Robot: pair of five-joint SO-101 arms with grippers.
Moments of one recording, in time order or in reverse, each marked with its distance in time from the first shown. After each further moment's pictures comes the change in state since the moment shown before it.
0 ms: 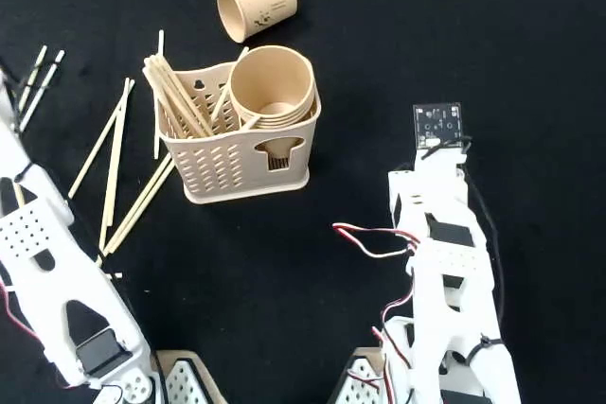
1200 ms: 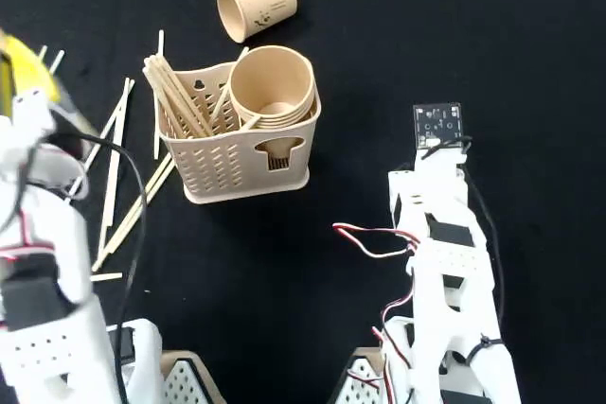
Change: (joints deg) left arm 20.9 -130.3 134.5 -75.6 21.0; right arm 0.0 0.0 0.0 0.0 0.0
